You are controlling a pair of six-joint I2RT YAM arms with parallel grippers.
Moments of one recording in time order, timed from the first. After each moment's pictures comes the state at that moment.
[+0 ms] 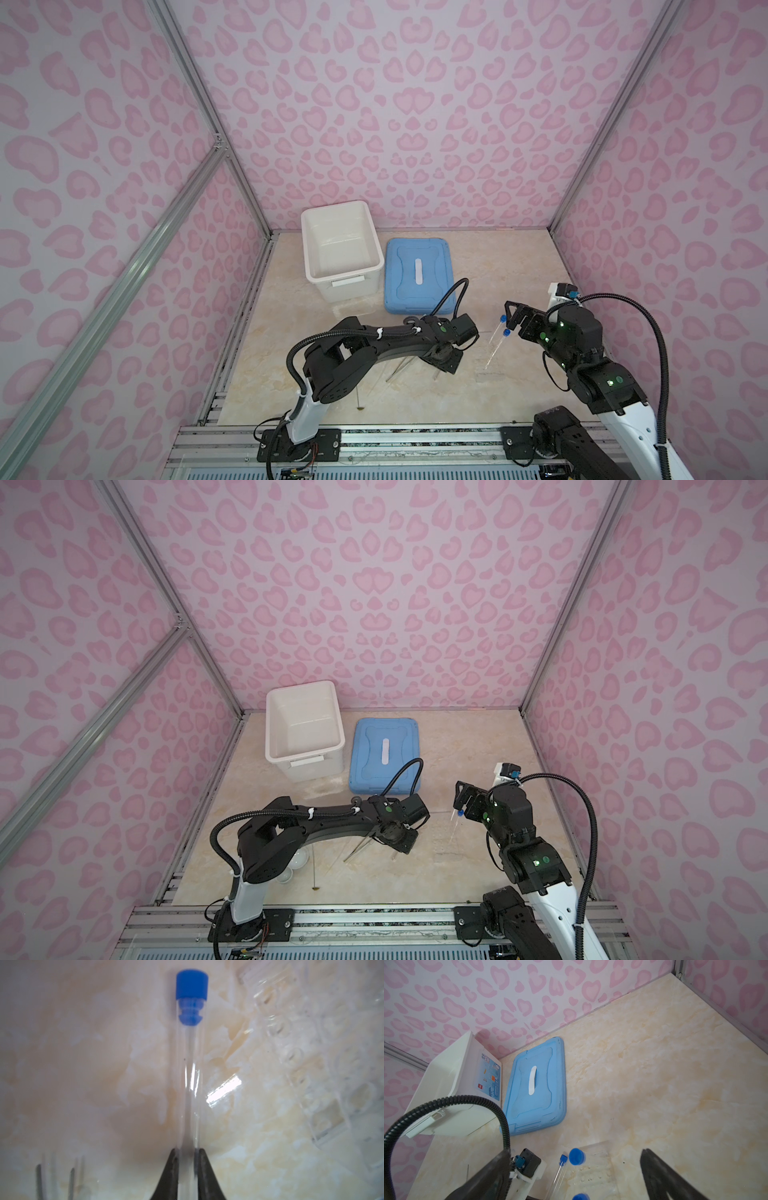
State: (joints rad) left arm -1.11 2.03 1.41 -0.68 -0.02 -0.55; right arm 0.28 0.60 0.71 -0.61 0.12 0.57
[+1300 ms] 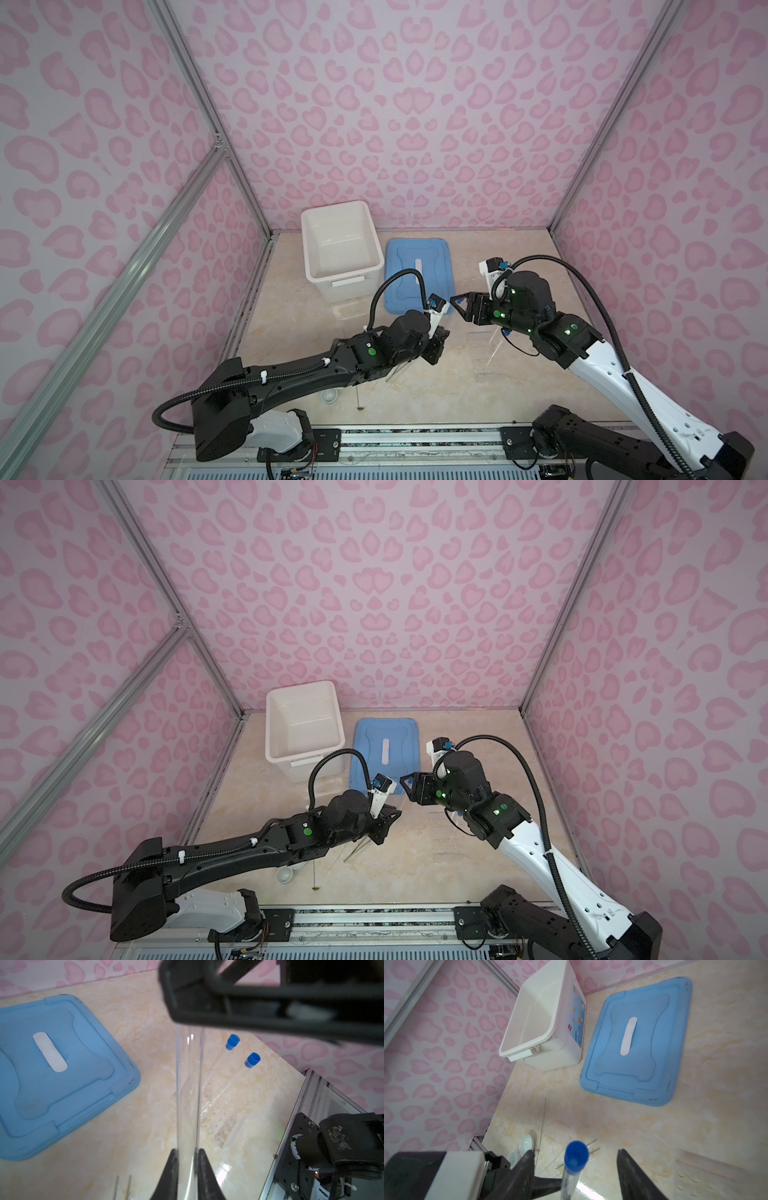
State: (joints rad) left arm -1.11 1.35 0.91 -0.08 -0.11 -0.35; right arm 0.58 1.01 0.96 -0.49 -0.19 0.59
